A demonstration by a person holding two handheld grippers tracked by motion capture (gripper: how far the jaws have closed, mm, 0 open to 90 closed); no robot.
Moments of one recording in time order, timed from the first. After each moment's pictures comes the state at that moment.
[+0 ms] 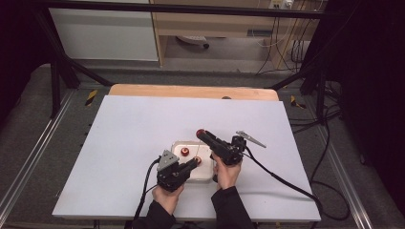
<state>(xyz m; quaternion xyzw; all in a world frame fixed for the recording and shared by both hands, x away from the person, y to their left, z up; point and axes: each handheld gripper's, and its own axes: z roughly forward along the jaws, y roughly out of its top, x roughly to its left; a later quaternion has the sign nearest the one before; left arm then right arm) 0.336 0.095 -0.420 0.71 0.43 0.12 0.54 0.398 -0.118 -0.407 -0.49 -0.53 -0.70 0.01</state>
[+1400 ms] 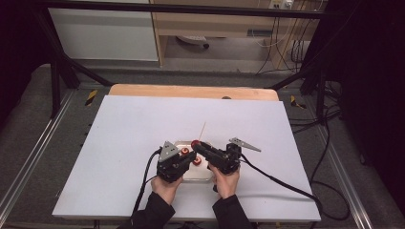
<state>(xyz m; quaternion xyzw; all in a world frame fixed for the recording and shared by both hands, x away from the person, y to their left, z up) 0.355 0.098 -0.407 0.73 0.41 0.14 0.53 0.382 -0.110 -0.419 -0.46 -0.58 -0.67 0.03</state>
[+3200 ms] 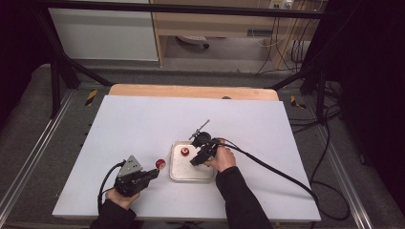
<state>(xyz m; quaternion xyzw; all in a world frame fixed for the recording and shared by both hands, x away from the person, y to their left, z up) 0.329 0.210 -0.433 0.81 0.36 0.14 0.45 0.452 -0.052 -0.418 -0.31 -0.92 -0.22 -0.01</state>
